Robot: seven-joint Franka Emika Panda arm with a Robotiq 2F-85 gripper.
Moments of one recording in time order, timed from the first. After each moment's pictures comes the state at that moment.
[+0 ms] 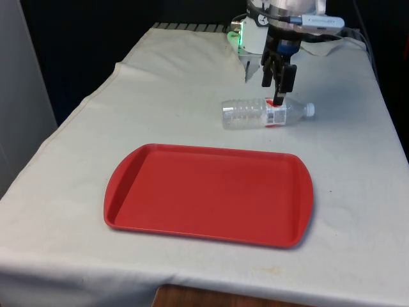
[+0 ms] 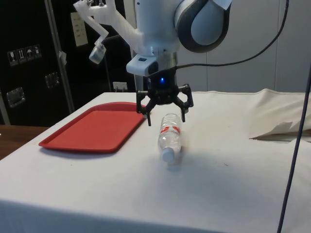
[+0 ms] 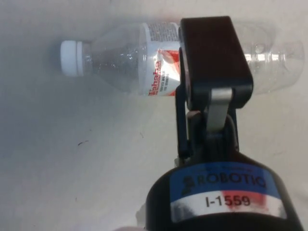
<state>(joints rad) 0.19 0.14 -0.07 -2.51 -0.29 2.67 -1.56</state>
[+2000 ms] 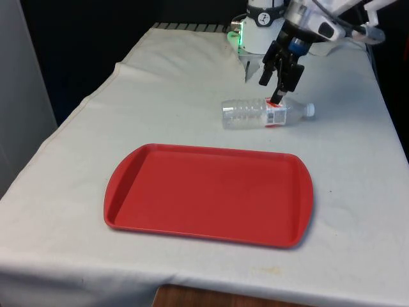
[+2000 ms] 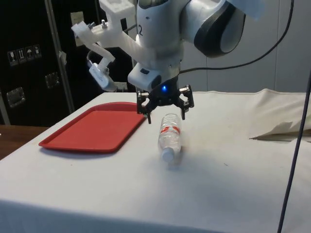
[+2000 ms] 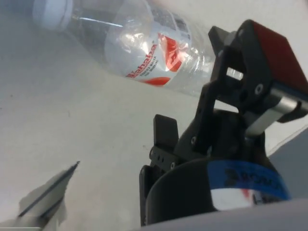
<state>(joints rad) 0.21 0.15 -0.02 -2.49 -0.81 2.57 -1.06</state>
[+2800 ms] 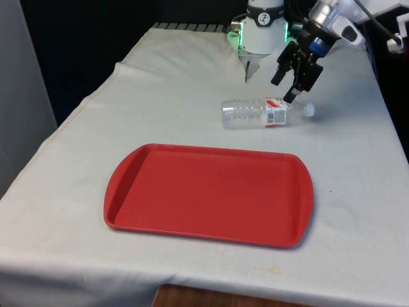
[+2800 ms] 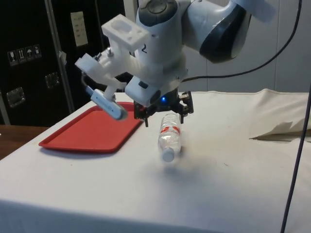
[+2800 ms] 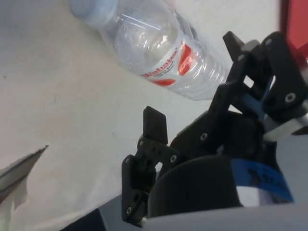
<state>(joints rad) 0.22 0.18 0.10 -2.45 -0.98 2.42 -0.80</state>
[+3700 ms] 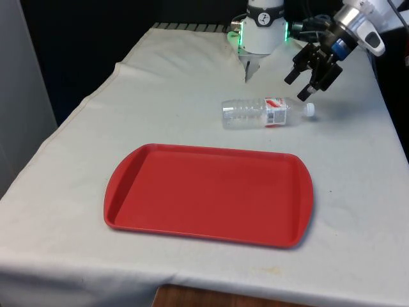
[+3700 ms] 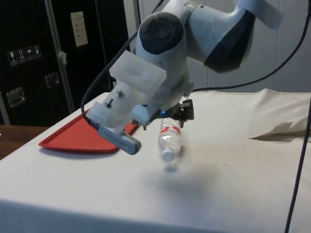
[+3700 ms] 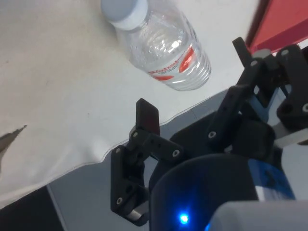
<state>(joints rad) 0.23 0.24 0.25 -2.40 -1.08 2.21 -0.59</state>
